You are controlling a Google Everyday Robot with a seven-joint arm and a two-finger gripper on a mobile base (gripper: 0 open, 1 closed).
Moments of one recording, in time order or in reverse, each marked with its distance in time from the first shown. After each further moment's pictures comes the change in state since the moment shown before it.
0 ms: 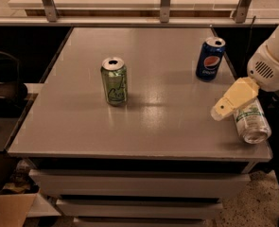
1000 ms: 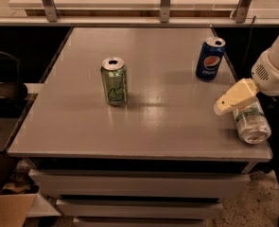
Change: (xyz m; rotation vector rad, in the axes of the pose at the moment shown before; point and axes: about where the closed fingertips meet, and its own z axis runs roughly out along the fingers) arm 0.015 -0.029 0.019 0.086 0.043 0.328
